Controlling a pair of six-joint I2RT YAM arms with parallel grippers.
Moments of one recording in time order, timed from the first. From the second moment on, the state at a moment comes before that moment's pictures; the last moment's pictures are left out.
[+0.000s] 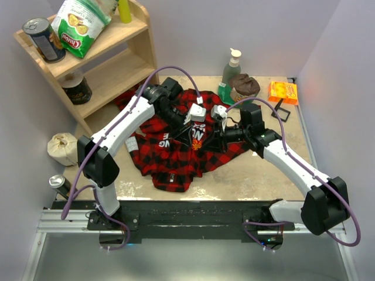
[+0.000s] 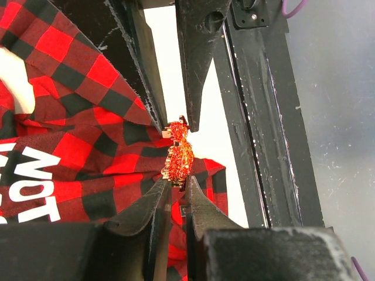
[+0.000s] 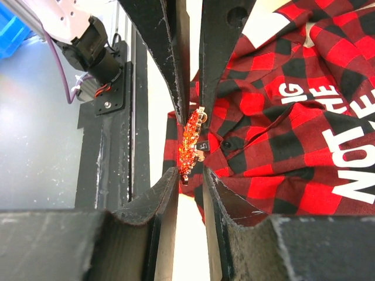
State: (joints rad) left arm -0.60 1.83 1.85 -1.31 0.91 0.91; right arm 0.42 1.27 0.93 -0.18 -1.04 -0.14
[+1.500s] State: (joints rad) left arm -0.47 1.73 1.79 -1.24 0.93 0.90; right arm 0.42 1.21 0.89 -0.13 -1.04 -0.14
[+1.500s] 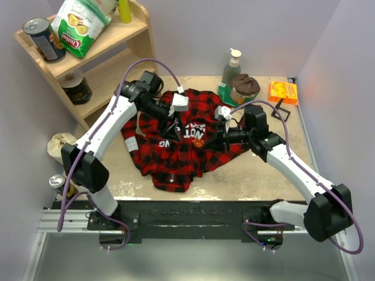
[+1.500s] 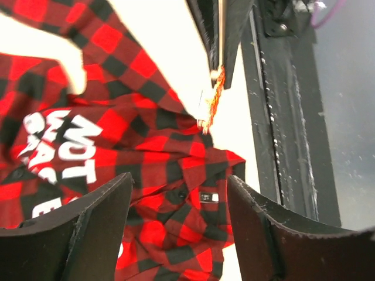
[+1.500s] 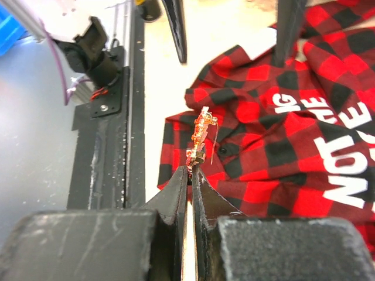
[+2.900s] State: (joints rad) left arm -0.39 1.58 1.54 -0.97 1.05 0.77; right arm -0.12 1.47 0.86 0.52 -1.19 0.96
